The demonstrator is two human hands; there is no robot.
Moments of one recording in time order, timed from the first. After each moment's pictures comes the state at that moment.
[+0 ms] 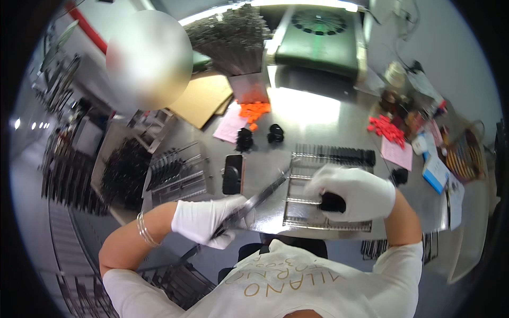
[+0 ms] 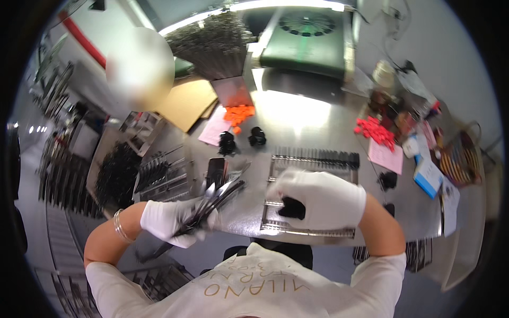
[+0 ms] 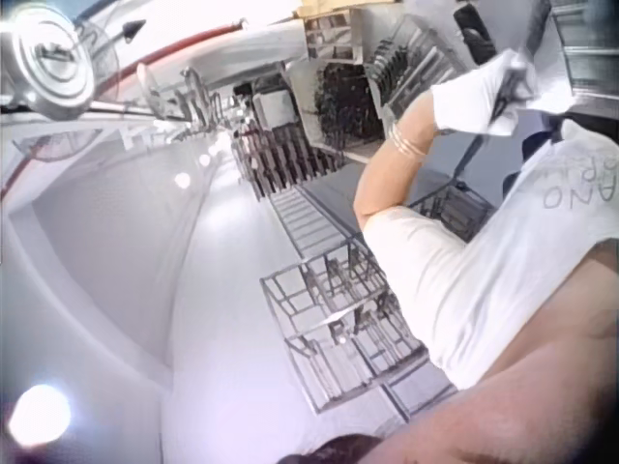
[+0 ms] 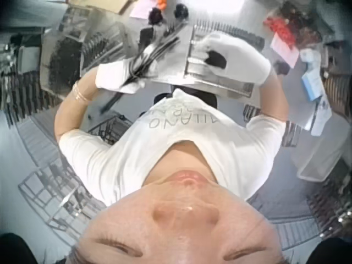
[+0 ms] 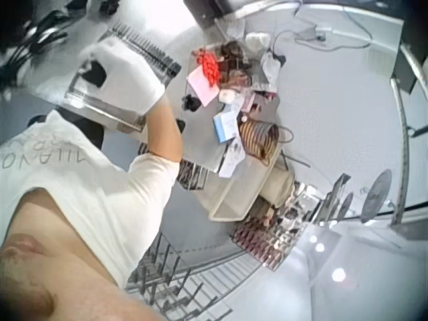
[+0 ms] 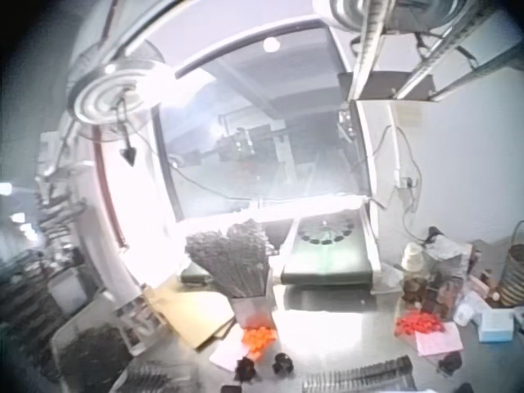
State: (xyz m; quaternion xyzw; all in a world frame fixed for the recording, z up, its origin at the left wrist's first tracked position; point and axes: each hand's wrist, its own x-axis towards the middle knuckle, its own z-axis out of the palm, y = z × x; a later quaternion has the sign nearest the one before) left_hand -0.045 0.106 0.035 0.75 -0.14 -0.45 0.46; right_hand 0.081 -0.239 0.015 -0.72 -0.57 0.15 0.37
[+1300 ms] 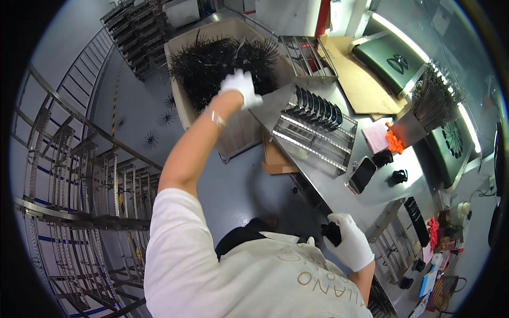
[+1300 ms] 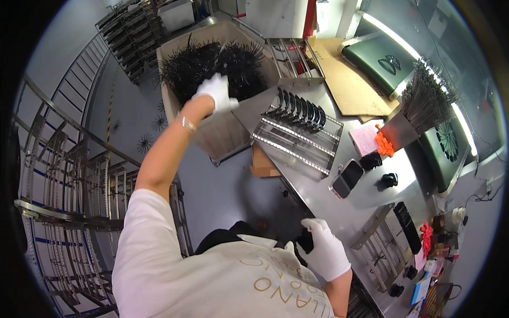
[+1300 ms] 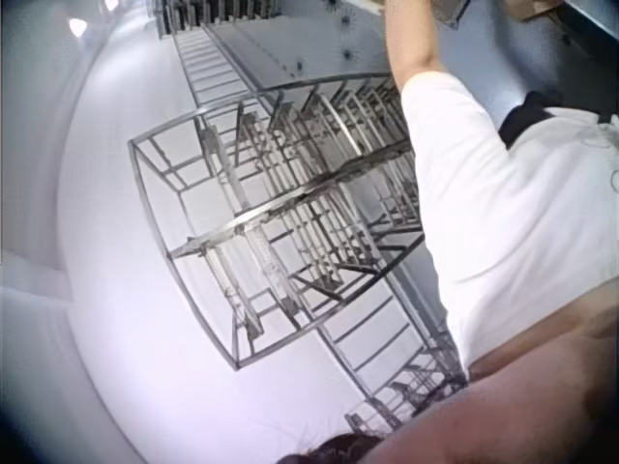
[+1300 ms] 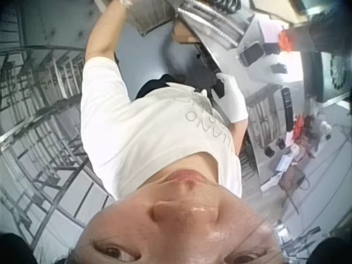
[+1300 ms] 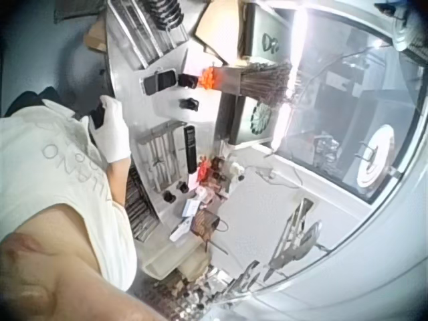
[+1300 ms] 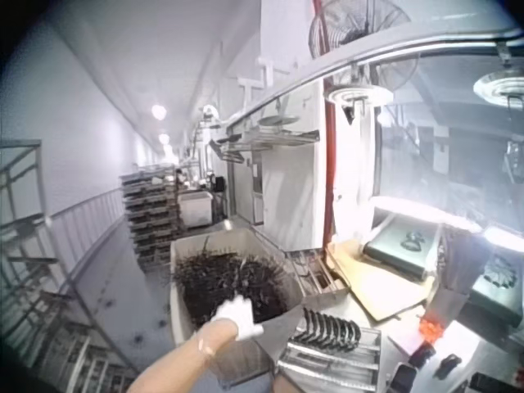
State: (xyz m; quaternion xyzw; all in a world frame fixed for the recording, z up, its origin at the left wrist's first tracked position) left_hand -0.276 0.508 -0.033 0.89 0.45 0.00 -0.02; right_hand -0.172 0.034 -0.051 -0.76 -0.56 0.21 0.26
